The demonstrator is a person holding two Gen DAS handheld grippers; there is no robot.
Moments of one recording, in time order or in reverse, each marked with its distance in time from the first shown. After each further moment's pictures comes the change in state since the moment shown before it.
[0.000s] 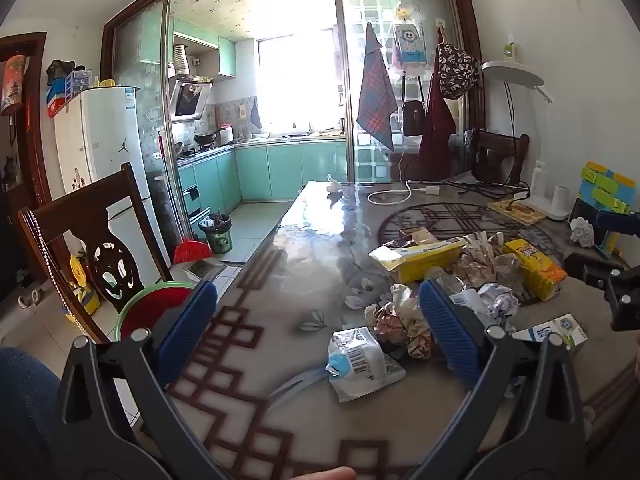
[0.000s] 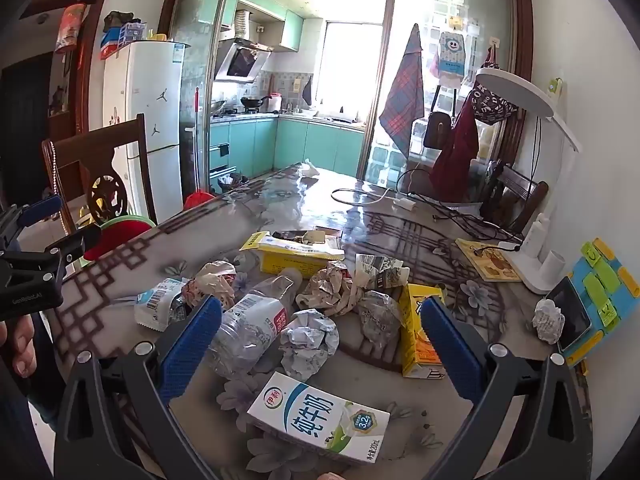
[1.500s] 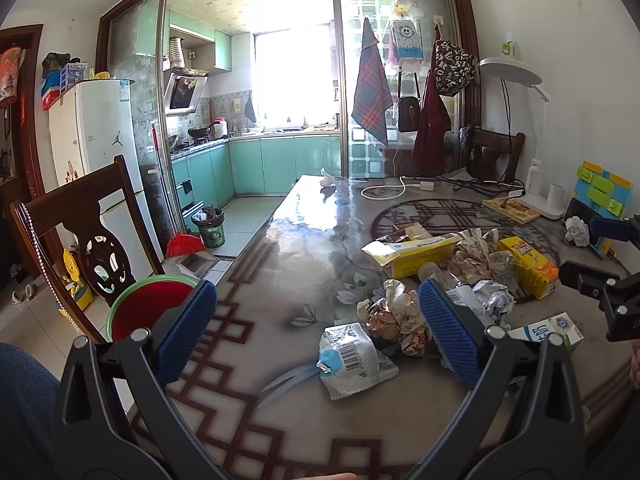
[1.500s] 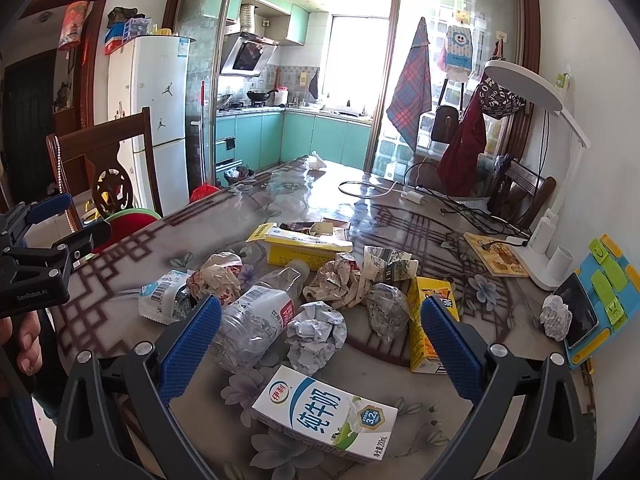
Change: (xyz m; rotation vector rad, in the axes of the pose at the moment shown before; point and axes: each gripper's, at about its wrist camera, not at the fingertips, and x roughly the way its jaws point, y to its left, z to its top) left arm 0.006 -0.003 -0.006 -0.003 0.014 -0.022; right arm 0.001 0.001 -0.004 -0.003 0.014 0.028
